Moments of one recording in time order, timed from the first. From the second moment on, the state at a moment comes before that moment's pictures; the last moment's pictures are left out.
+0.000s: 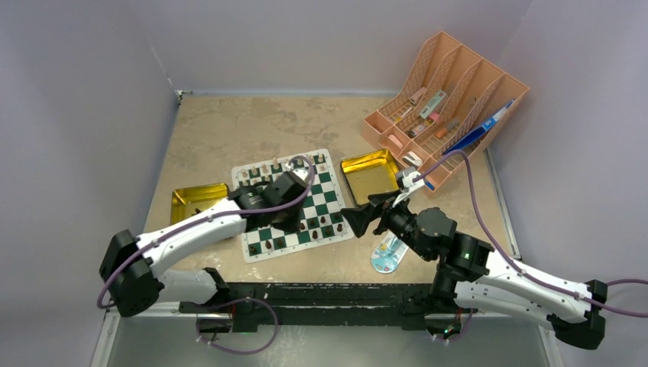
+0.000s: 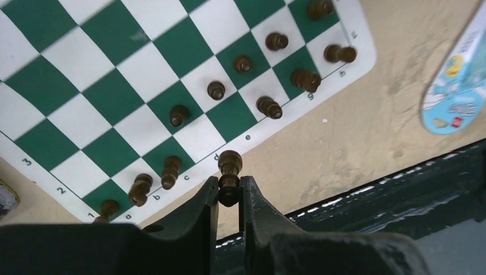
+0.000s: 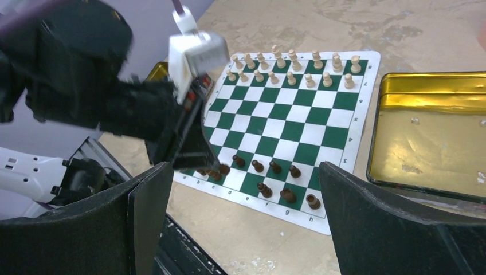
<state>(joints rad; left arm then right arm) -0.83 1.22 0.95 -0.73 -0.11 -0.55 1.12 0.64 0.65 -0.14 0.38 0.48</state>
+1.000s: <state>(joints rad) -0.95 1.28 0.85 -0.71 -0.32 -0.72 1.12 0.63 0.65 -0.15 0.40 0.46</state>
